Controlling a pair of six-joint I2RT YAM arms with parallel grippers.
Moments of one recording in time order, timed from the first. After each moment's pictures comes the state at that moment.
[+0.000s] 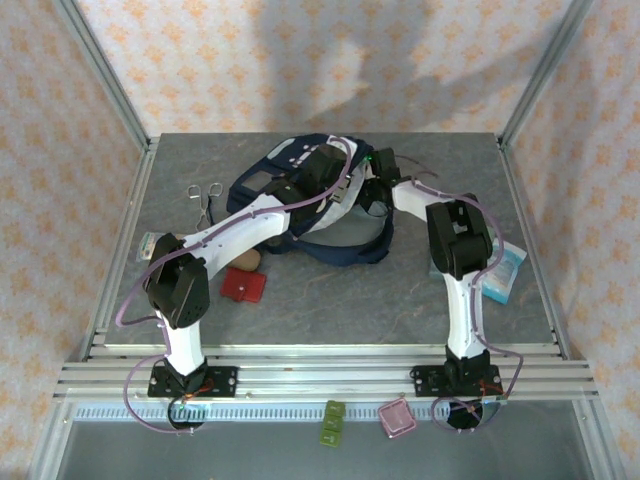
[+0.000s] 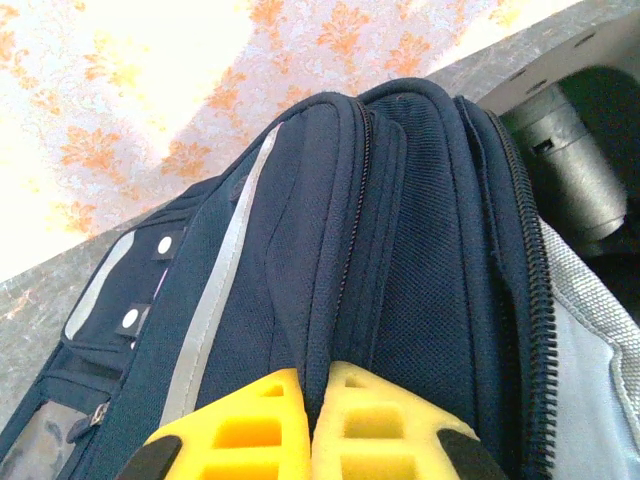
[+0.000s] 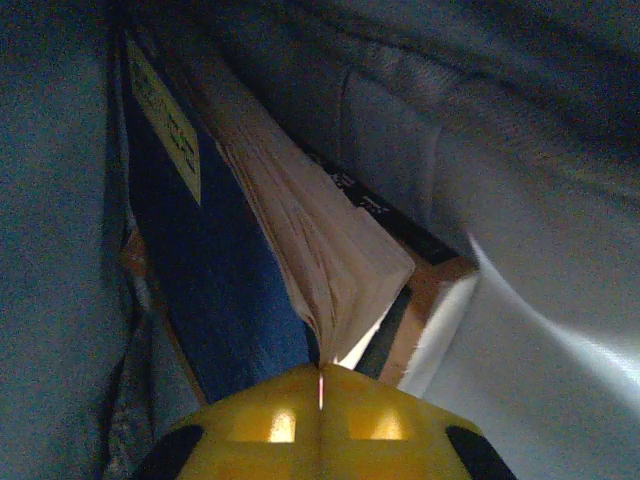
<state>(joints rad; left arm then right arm) -0.68 1.84 1.61 -0.32 -0.39 -0.02 0.33 2.20 1.55 -0.12 -0.56 0.97</state>
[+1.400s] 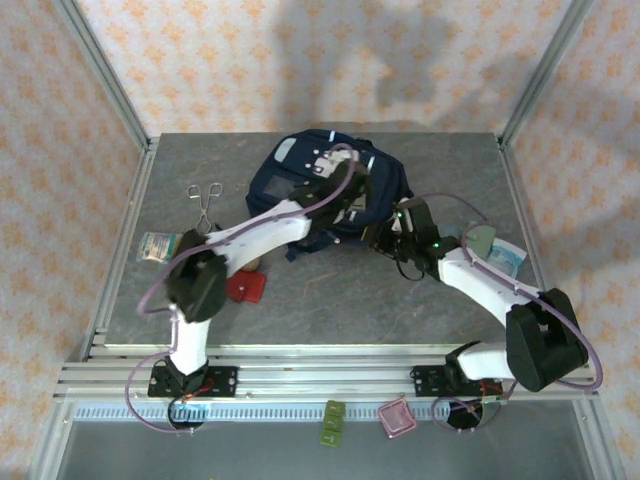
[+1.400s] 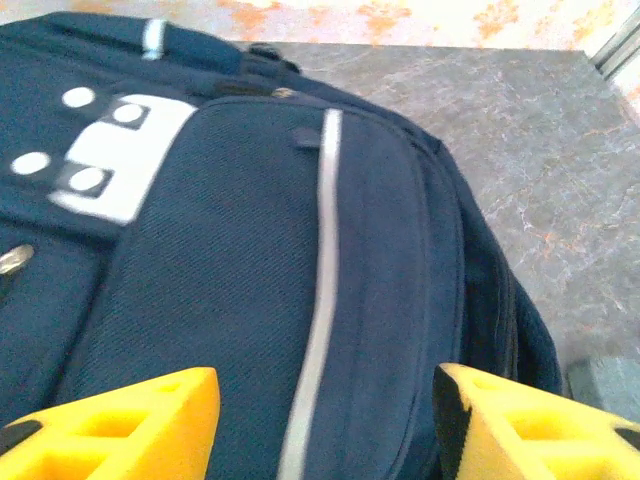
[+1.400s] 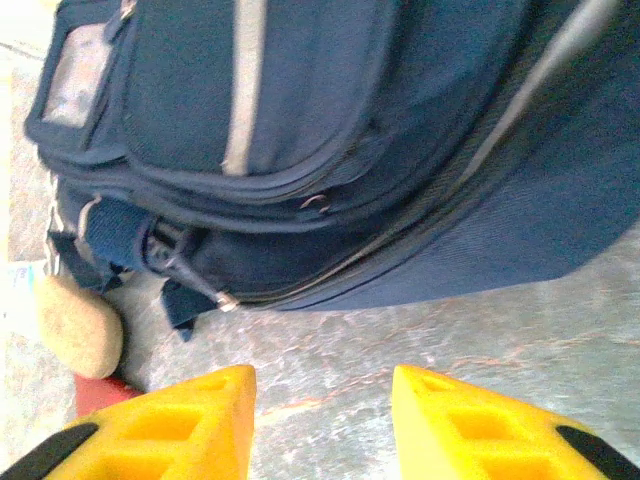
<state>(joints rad) -0.74 1.88 1.58 -0.33 -0.37 -0.56 0.44 1.32 0.77 -0.22 -0.23 0.76</state>
